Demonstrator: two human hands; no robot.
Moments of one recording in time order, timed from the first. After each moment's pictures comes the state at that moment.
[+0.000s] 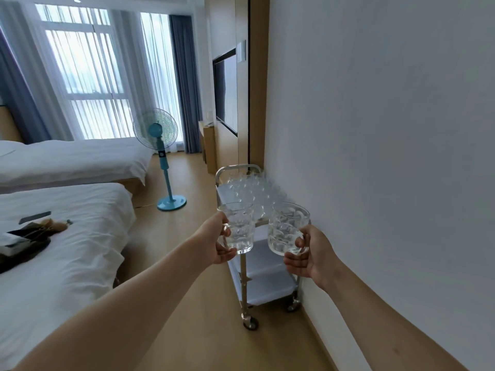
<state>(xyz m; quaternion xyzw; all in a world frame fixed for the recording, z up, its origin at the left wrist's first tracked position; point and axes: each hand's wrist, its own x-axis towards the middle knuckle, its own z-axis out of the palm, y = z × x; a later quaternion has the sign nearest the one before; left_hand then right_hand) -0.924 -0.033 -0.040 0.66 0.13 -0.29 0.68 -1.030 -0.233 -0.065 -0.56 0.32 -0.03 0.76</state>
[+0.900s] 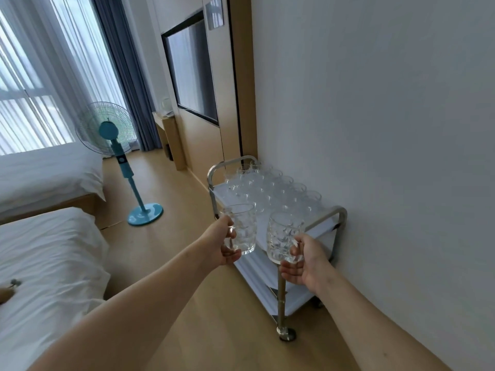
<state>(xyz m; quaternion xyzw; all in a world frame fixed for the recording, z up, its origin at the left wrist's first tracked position) -0.602 0.054 -0.101 0.68 0.06 -0.37 0.62 -0.743 -0.094 -0.149 -0.48 0.43 -0.08 0.76</state>
